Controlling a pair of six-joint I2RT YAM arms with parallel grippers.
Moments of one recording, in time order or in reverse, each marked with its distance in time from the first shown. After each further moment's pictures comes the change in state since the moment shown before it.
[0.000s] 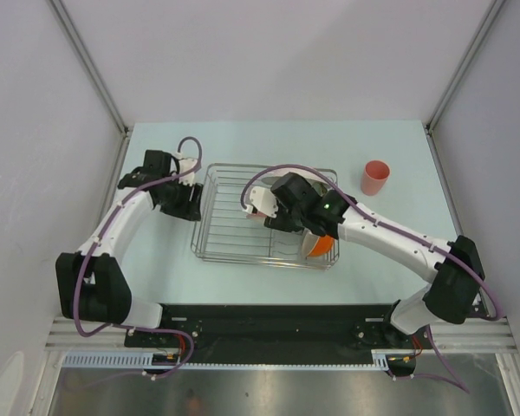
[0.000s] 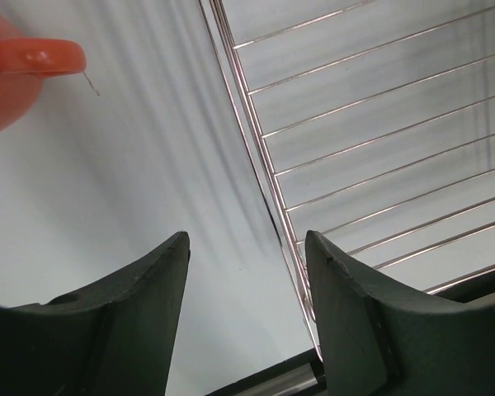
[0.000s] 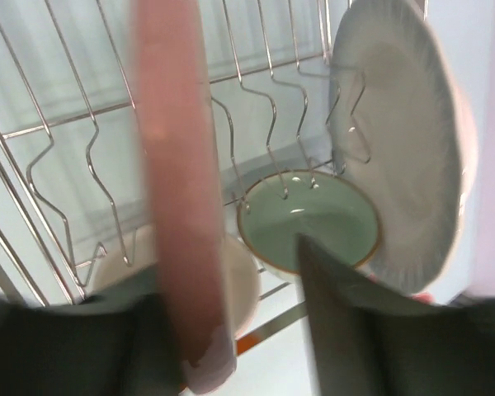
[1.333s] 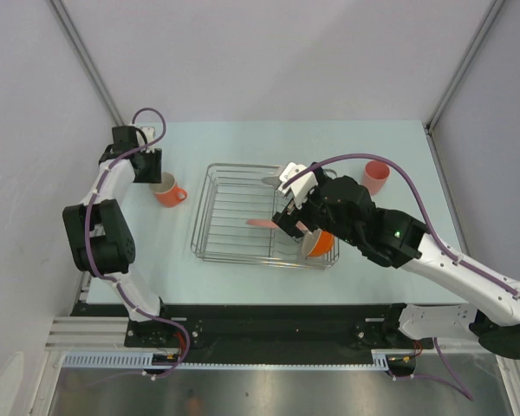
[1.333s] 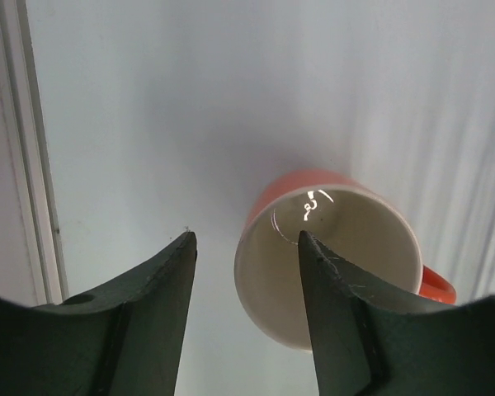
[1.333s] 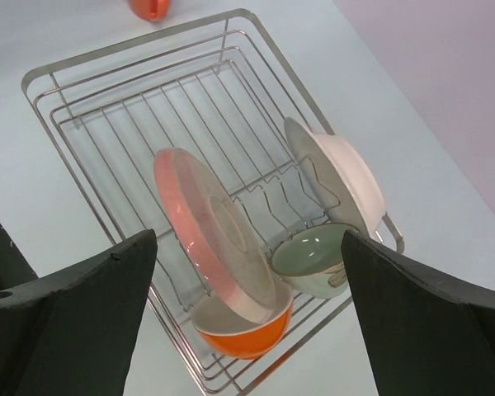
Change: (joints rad) left arm 0.274 0.372 0.282 0.278 -0.212 -0.014; right arm 0.118 -0.376 -0.001 0.101 0.032 0.342
